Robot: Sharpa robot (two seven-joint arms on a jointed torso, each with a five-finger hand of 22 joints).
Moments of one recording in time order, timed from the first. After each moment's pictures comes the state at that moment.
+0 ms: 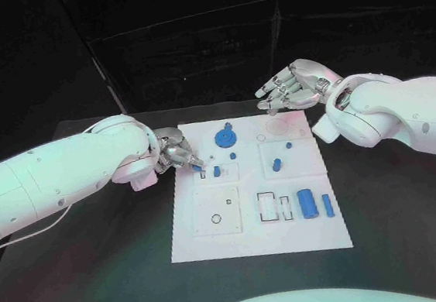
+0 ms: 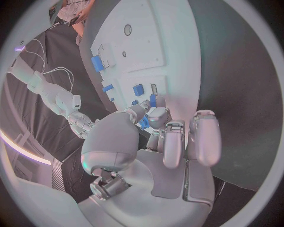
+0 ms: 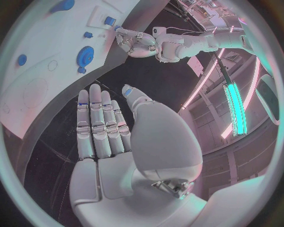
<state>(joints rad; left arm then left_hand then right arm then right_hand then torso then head) 1.36 -0.72 -0.20 1.37 -0.93 0.11 -0.44 1.06 0.02 0.56 -0.04 0.05 0.86 0.06 0.60 0.69 1.28 -0.02 1.15 1.02 1.47 -0.08 1.57 1.31 0.06 1.47 0.02 1.37 1.31 1.35 -0.73 -0.16 1.39 -0.64 -0.34 0.17 1.39 -0.11 0.21 0.09 0.27 0.95 0.20 0.07 0.07 1.18 0.13 0.18 0.09 1.20 0.07 0.28 0.40 0.18 0.93 0.19 0.37 0.07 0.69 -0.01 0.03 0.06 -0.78</state>
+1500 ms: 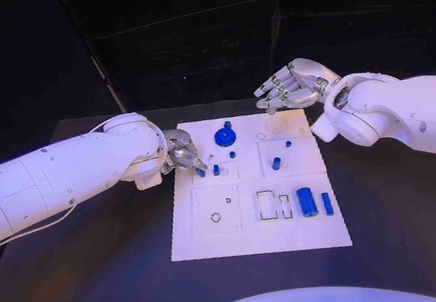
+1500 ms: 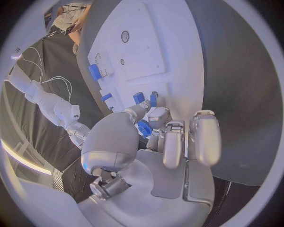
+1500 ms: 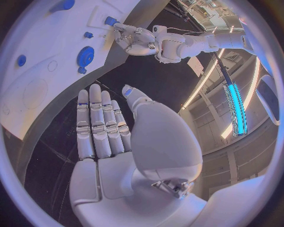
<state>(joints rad) 1.36 -0.68 -0.20 1.36 -0.98 0.16 -0.47 1.06 0.02 0.57 -0.04 0.04 0.86 0.06 0.61 0.70 1.29 -0.02 1.15 1.02 1.47 -0.08 1.57 1.31 0.06 1.47 0.02 1.37 1.31 1.35 -0.73 -0.16 1.38 -0.64 -0.34 0.17 1.39 -0.10 0.21 0.09 0.27 0.95 0.20 0.07 0.07 1.18 0.13 0.18 0.09 1.20 0.07 0.28 0.40 0.18 0.94 0.20 0.37 0.07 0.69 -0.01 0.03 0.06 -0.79</state>
